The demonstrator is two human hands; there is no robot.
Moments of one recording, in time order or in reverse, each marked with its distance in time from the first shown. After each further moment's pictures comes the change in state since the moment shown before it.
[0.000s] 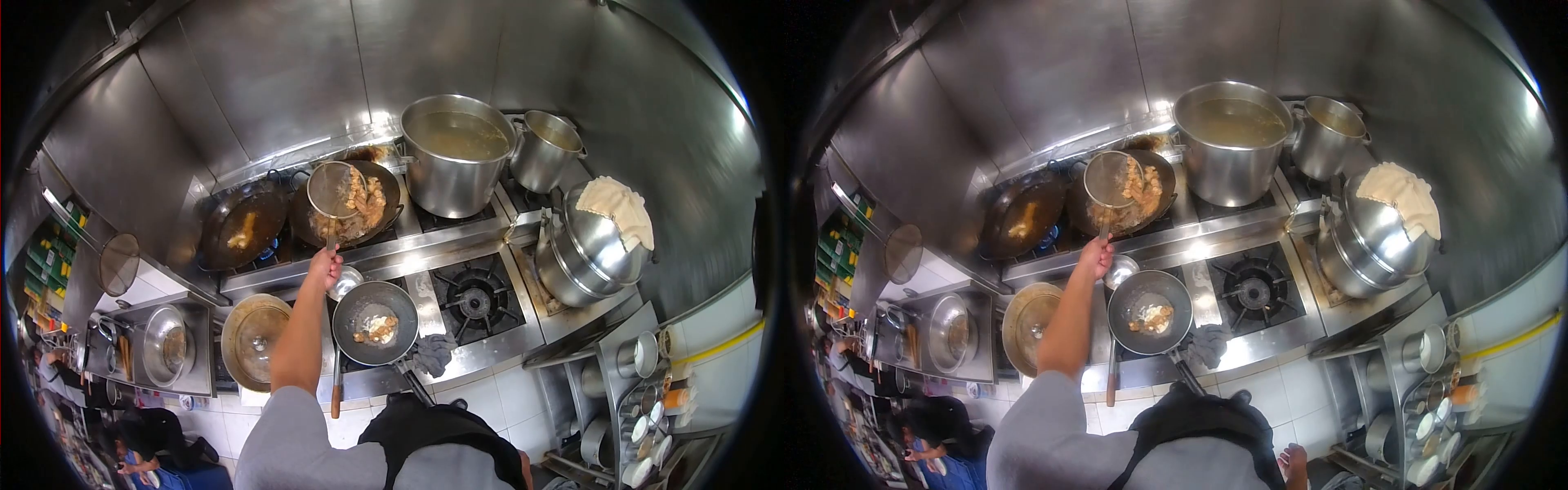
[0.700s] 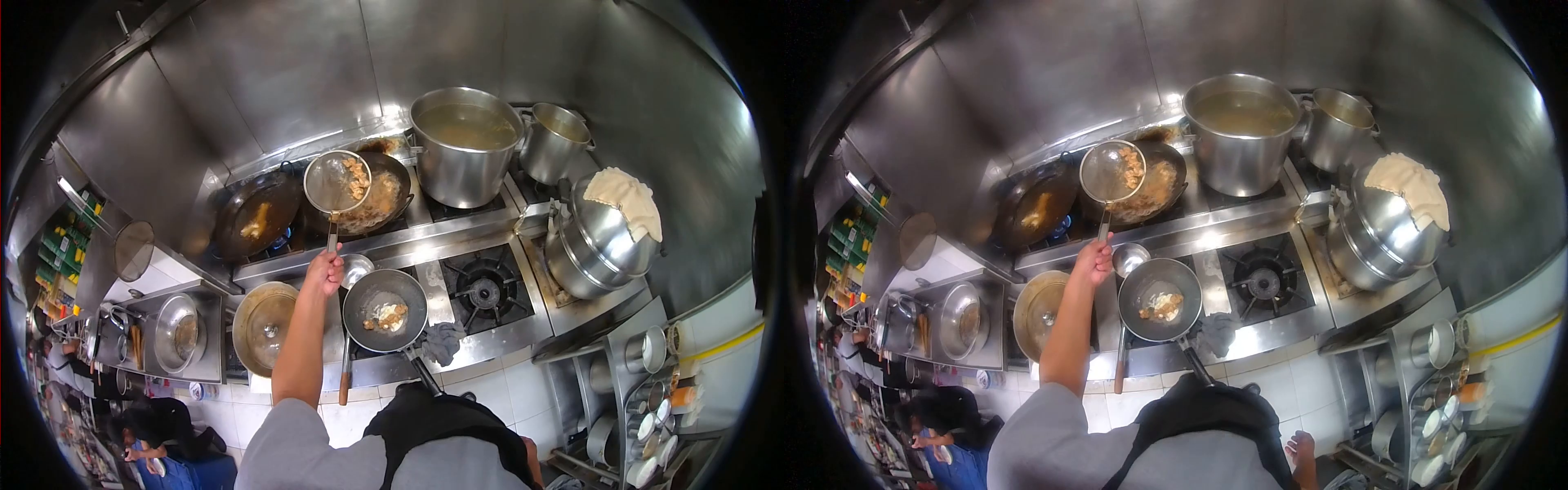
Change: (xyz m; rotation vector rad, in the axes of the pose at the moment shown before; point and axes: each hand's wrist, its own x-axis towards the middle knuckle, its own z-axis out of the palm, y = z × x) left_hand -0.085 0.000 -0.005 -0.164 -0.095 0.069; right_hand 0.067 0.041 -0.024 -0.151 -0.204 -0.122
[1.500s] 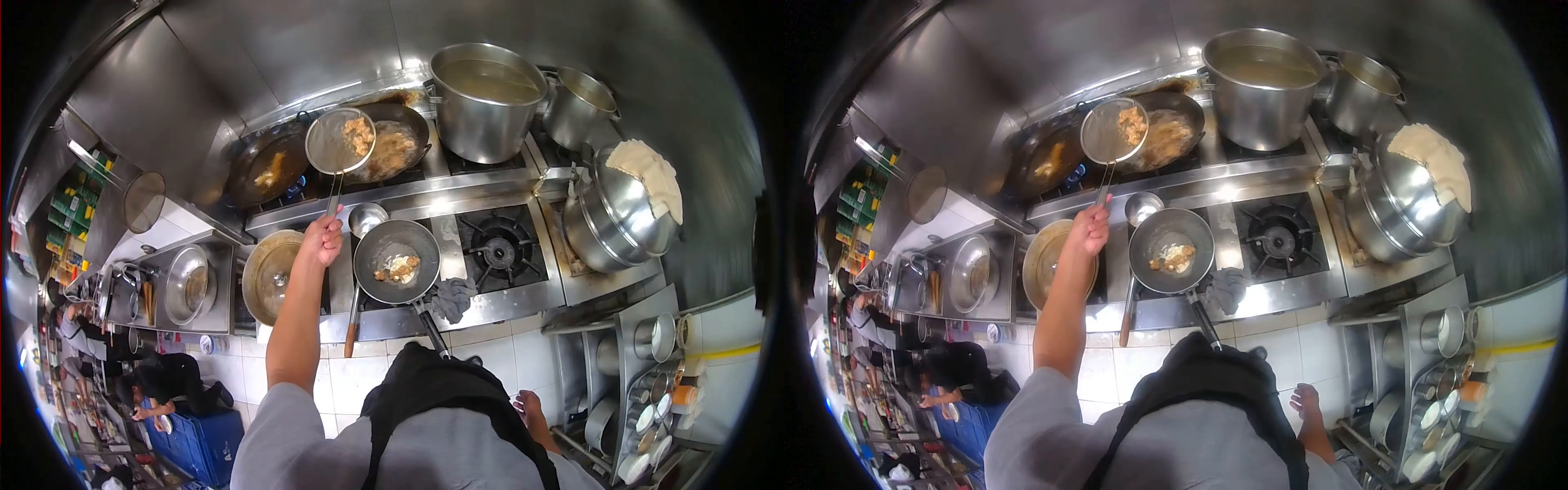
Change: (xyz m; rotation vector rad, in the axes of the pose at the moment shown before) left_hand -0.054 -0.007 -0.027 -0.127 -0.090 -0.025; right_hand 0.042 -0.056 0.017 0.109 0.023 0.267
